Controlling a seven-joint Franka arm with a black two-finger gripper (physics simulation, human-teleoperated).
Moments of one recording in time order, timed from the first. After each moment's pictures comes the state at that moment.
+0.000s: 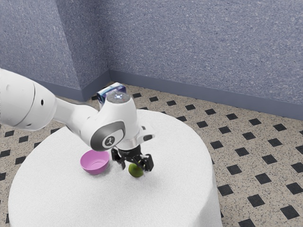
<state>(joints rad) -0.26 0.20 0.00 -2.24 0.06 2.48 -0.39</state>
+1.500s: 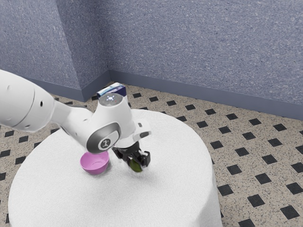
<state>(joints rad) -0.26 0.22 0.03 -2.27 0.08 2.65 -0.35</state>
